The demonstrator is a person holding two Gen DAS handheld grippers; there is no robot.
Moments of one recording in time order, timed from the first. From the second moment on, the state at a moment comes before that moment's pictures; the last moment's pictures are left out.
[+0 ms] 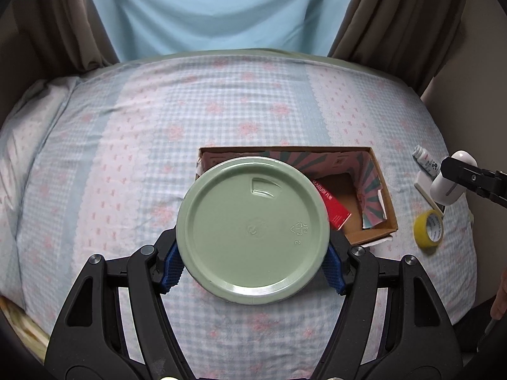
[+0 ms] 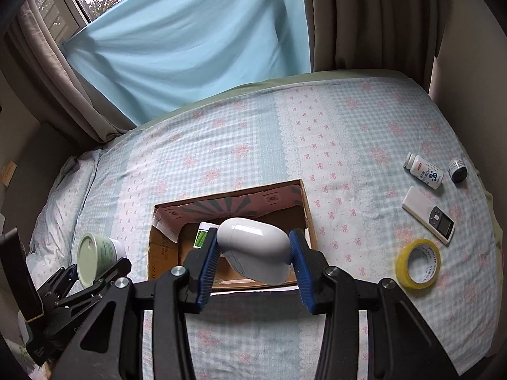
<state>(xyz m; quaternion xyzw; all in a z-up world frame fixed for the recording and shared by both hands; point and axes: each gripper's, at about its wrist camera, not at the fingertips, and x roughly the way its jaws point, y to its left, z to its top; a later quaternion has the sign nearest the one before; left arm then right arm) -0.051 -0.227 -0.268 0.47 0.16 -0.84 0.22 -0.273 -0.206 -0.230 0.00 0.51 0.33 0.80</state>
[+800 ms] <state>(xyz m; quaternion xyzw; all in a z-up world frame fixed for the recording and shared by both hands) -0.140 -0.303 -0.408 0.53 0.12 -0.82 0.18 -0.286 -0.094 -0.383 -0.12 0.56 0.37 0.73</state>
